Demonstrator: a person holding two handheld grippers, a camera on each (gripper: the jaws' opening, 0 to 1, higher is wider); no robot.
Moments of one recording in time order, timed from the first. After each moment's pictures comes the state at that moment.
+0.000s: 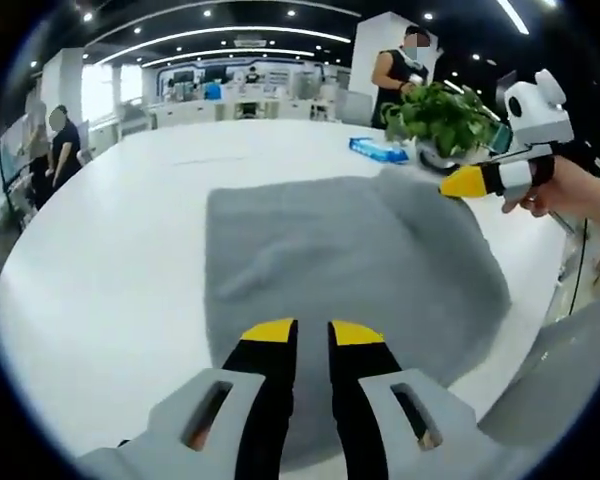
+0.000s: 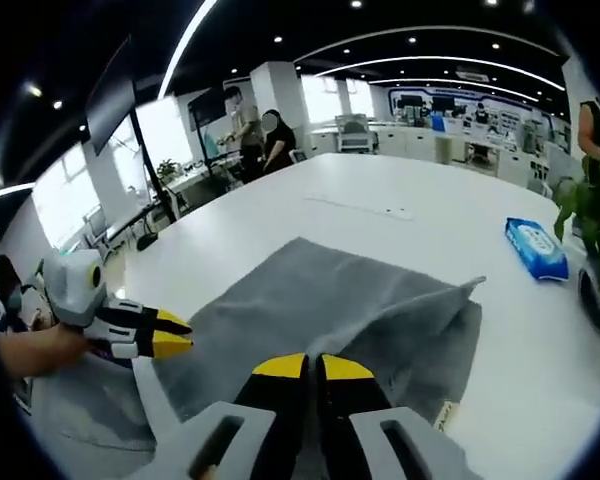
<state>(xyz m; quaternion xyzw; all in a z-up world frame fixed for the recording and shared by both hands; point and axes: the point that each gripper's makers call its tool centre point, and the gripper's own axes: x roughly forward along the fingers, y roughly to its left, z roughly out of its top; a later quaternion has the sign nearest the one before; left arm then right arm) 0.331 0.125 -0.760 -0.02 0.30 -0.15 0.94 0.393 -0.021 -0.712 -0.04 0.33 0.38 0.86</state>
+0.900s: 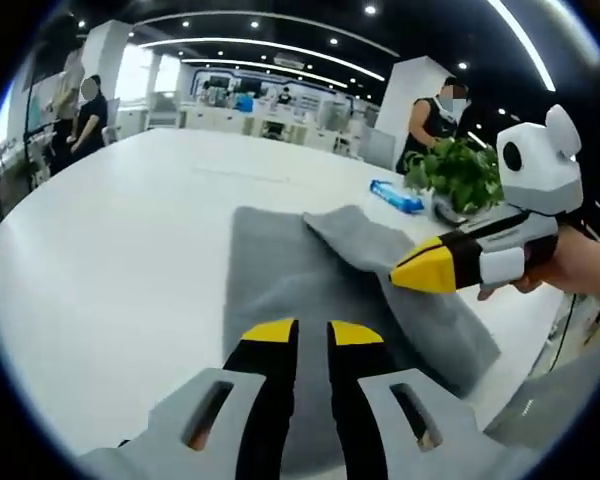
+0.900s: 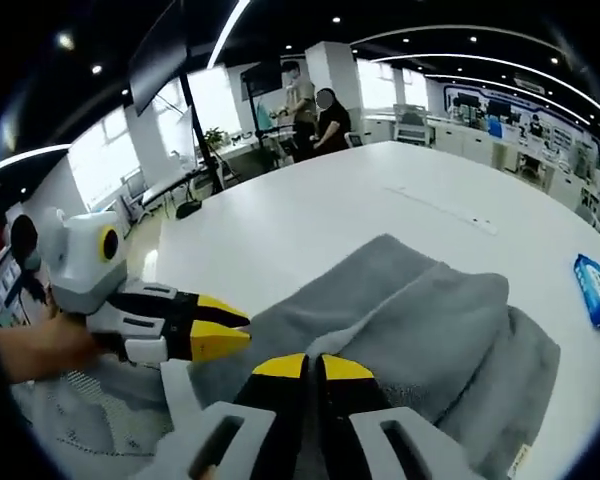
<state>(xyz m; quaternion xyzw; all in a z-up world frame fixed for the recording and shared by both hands) 0.341 0.144 -0.741 -0.12 0.26 -0.11 0.95 0.356 0.086 -0.732 -0.09 0.34 0.47 0.81</state>
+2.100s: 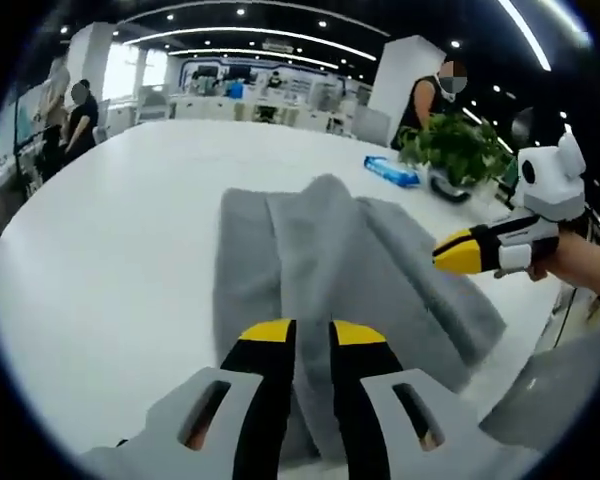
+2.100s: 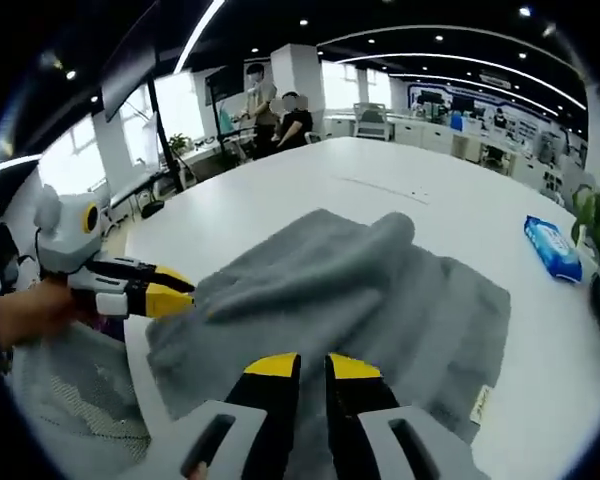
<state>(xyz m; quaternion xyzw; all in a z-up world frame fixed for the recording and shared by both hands) 0.332 0.127 -0.763 -0.05 0.31 -0.13 0.94 0.371 -0.037 -0.756 -0.05 0.35 0.35 0.86</state>
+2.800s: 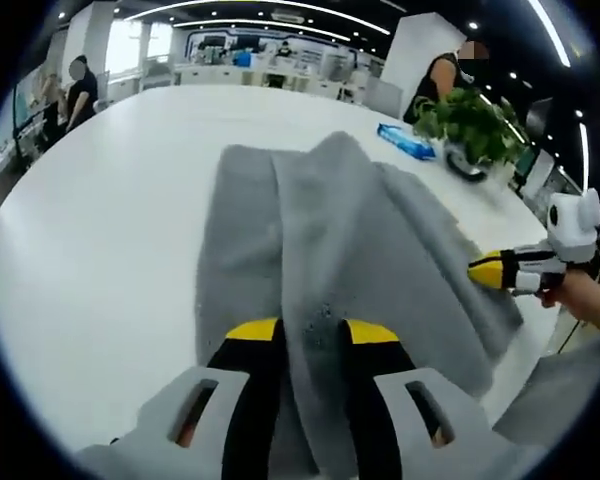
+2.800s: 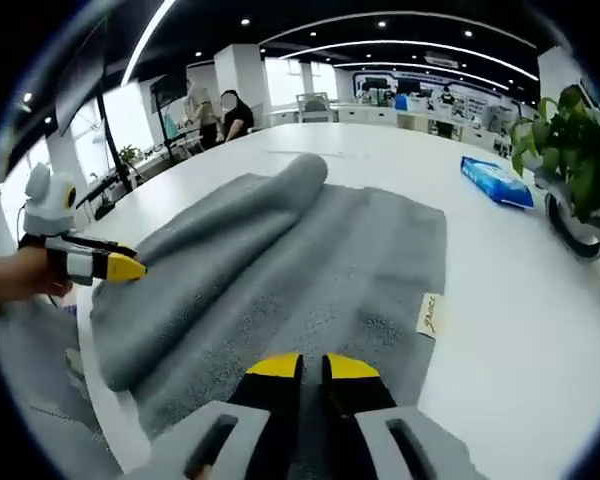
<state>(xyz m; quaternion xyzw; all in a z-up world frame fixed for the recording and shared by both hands) 0.342 0.125 -0.797 -0.09 0.36 -0.11 0.92 0.369 -0.102 -0.813 -0.11 0.35 0.29 0.88</state>
